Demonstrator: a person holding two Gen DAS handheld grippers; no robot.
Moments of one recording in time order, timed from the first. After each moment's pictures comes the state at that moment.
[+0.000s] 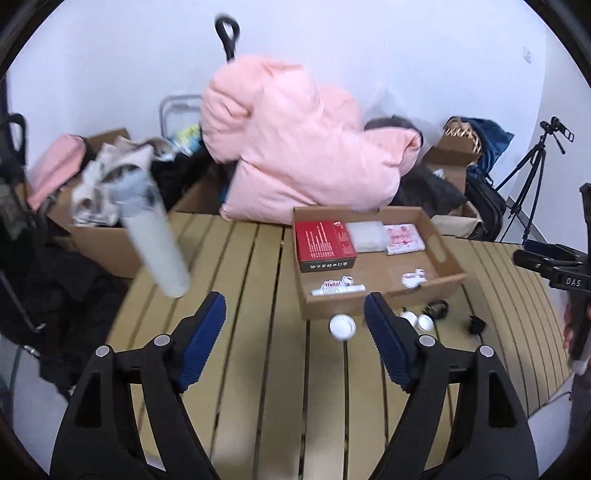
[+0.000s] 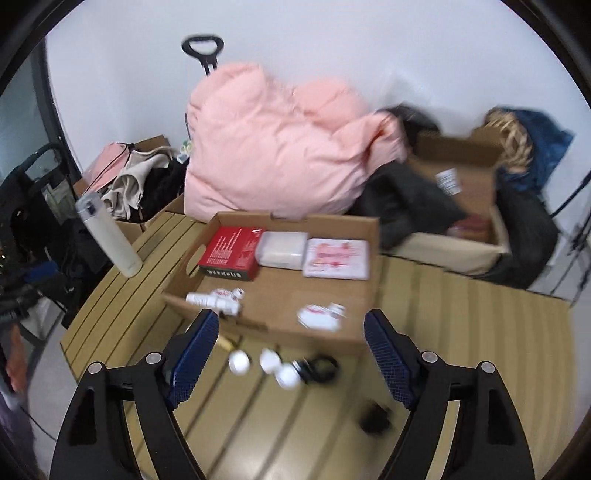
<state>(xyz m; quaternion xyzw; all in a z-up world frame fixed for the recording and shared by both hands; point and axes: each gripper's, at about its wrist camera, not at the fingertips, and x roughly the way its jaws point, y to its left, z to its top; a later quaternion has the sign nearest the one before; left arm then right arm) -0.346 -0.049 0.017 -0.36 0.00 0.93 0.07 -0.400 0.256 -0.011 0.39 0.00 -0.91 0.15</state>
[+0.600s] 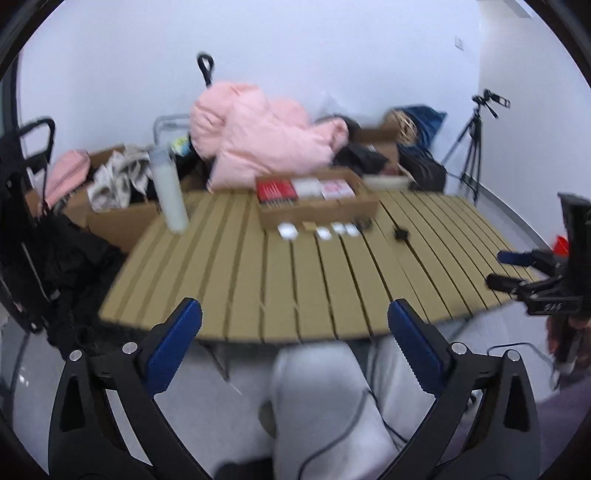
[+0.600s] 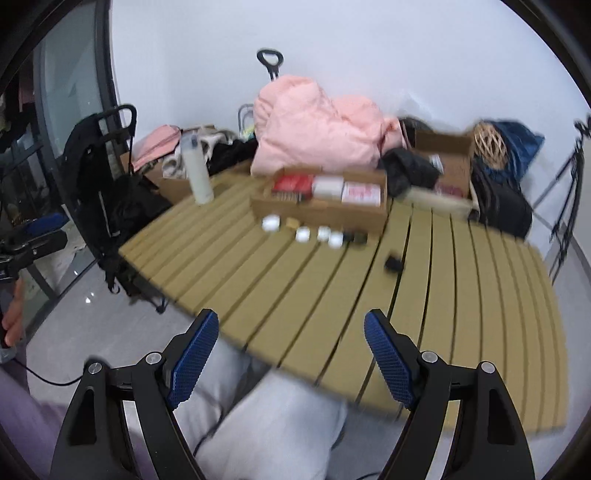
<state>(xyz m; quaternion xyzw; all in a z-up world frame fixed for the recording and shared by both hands) -0.078 -0.031 -0.009 -0.33 0.03 0.93 0.13 -0.096 0.256 -0.048 0.36 0.02 -0.92 0.18</state>
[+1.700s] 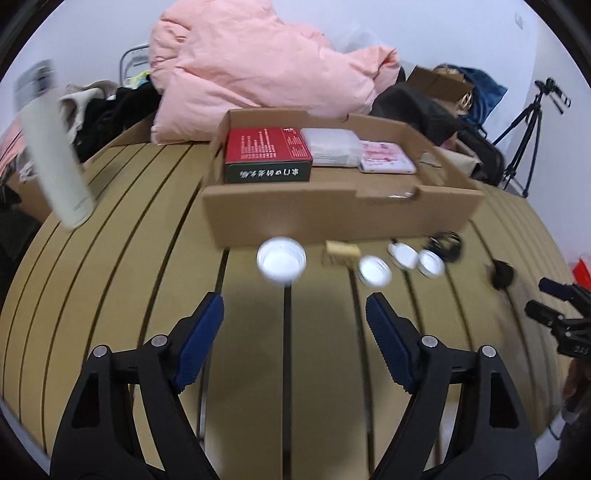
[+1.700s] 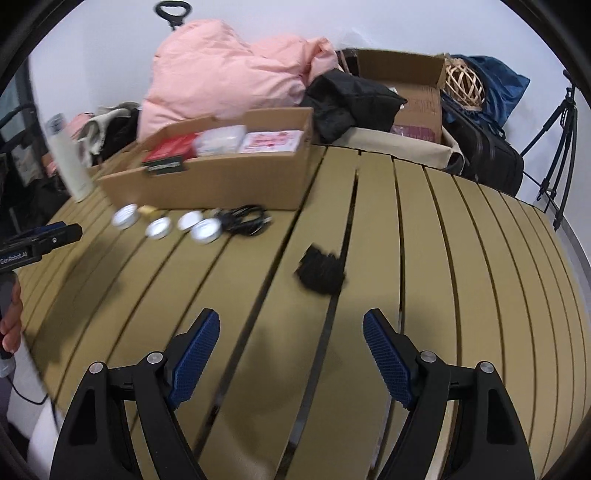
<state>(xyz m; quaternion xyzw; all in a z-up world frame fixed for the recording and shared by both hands) -0.393 0.041 -0.167 -0.40 0.01 0.91 0.11 -0.333 0.316 -0.170 0.42 0.02 -0.90 0.08</state>
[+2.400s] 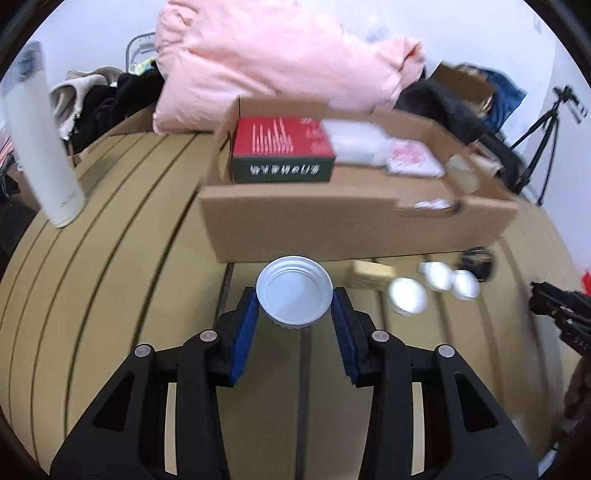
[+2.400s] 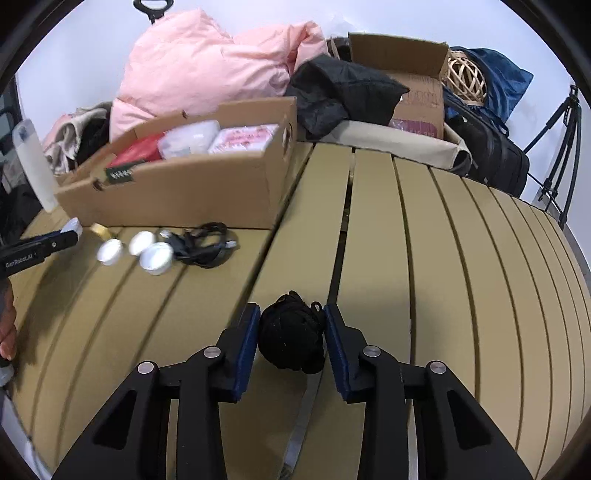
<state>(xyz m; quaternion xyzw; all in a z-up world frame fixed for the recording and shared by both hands) -0.408 0.029 -0.169 -0.41 -0.02 0.91 0.09 -0.375 0.318 -0.184 0.42 0.02 -0.91 0.07</state>
